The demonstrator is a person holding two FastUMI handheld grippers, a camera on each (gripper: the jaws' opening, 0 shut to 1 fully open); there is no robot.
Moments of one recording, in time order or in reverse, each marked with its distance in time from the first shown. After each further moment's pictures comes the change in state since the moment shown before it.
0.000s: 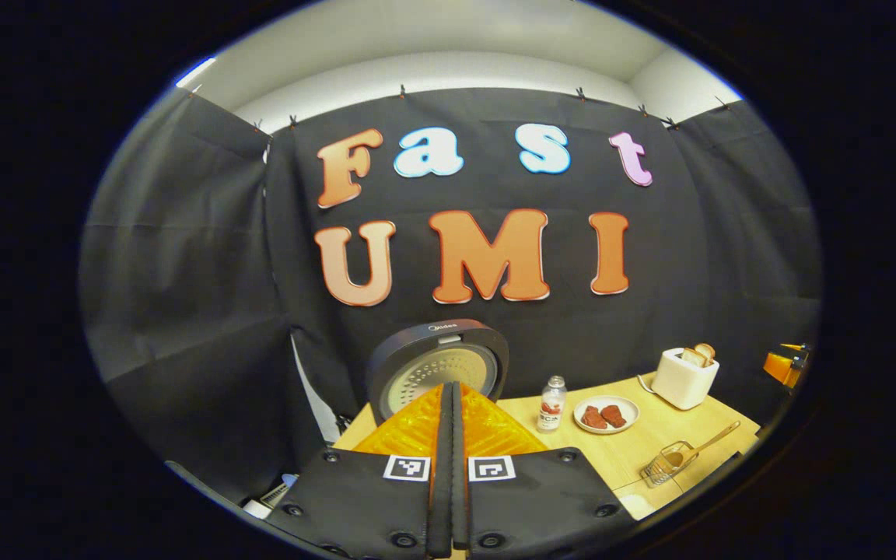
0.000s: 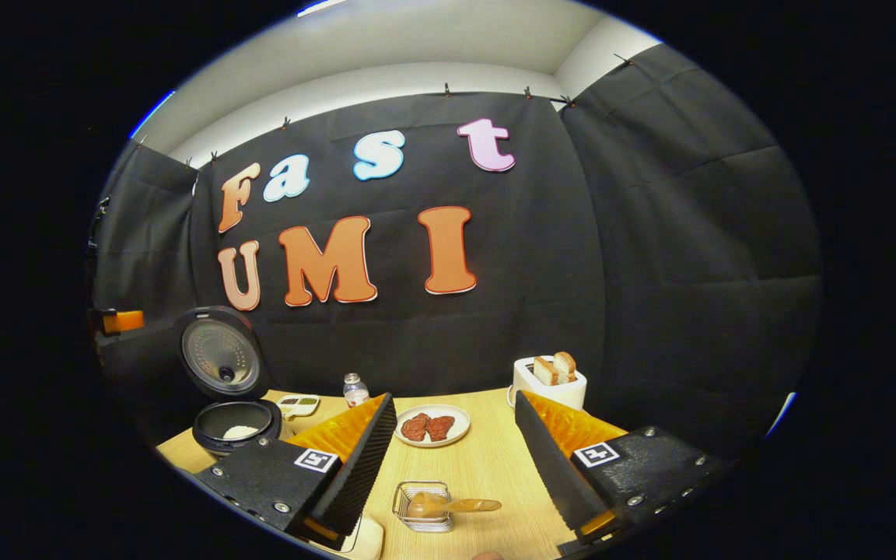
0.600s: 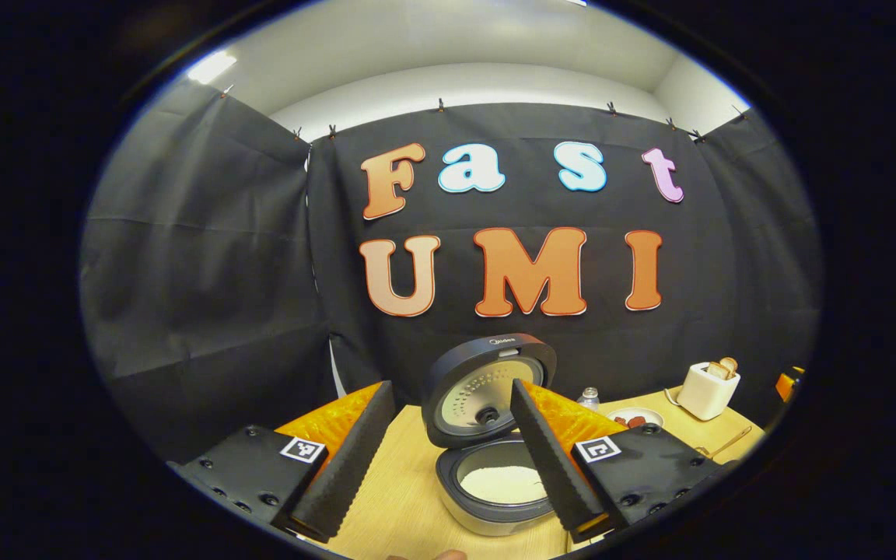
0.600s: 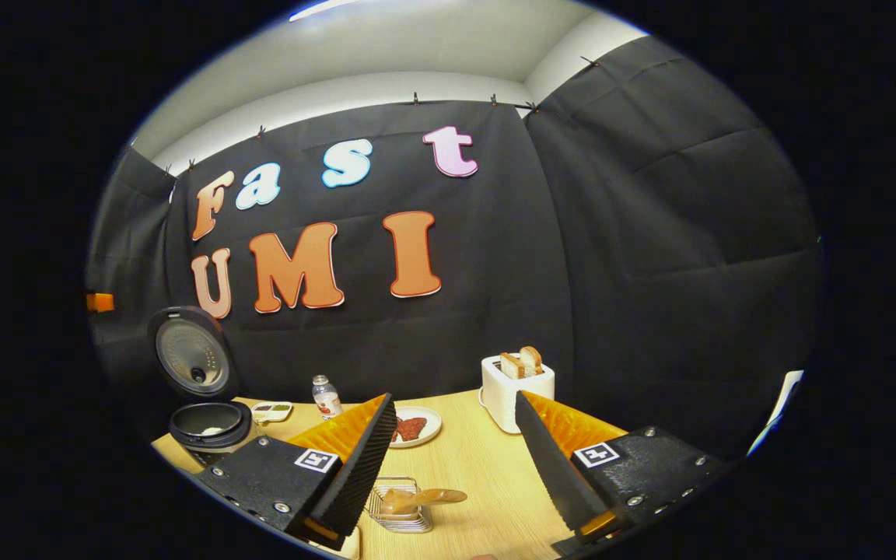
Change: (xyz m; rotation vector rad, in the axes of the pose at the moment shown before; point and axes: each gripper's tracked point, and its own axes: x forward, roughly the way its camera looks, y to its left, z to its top) left arm -0.020 0.044 0.004 -0.039 -0.028 0.083; right arm -0.001 -0.038 -0.046 0.044 -0.023 -0.105
